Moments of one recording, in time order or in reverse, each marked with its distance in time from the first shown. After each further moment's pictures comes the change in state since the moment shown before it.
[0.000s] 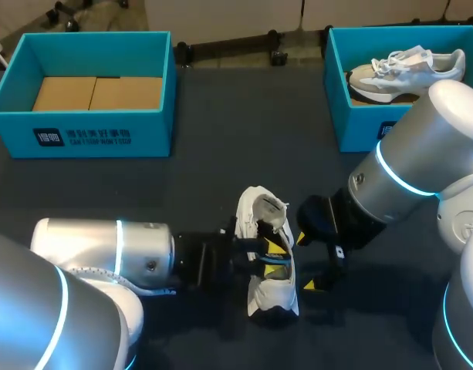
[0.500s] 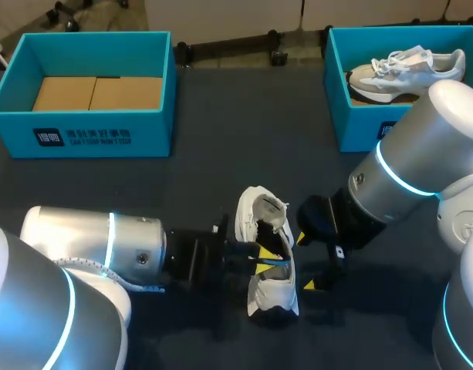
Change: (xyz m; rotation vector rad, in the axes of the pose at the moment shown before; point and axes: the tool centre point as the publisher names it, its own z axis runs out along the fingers) left arm 0.007 0.005 -0.014 -0.021 0.062 -0.034; right arm 0.000 0.000 0.000 0.000 0.000 0.000
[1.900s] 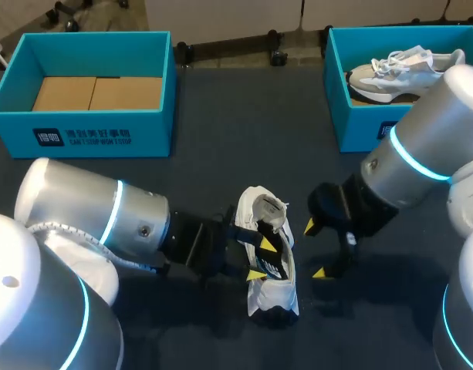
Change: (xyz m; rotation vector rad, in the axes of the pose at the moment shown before) left arm -0.004 -0.014 -0.016 -0.036 0.201 -0.009; right arm -0.014 -0.011 -0.020 -0.029 0.020 0.003
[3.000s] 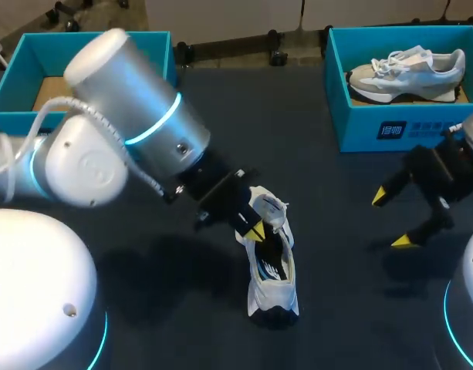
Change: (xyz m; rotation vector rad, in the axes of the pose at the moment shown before) left arm -0.034 0.011 -0.026 -0.121 0.467 0.079; right arm -0.025 -0.089 -0.089 -0.136 0.046 -0.092
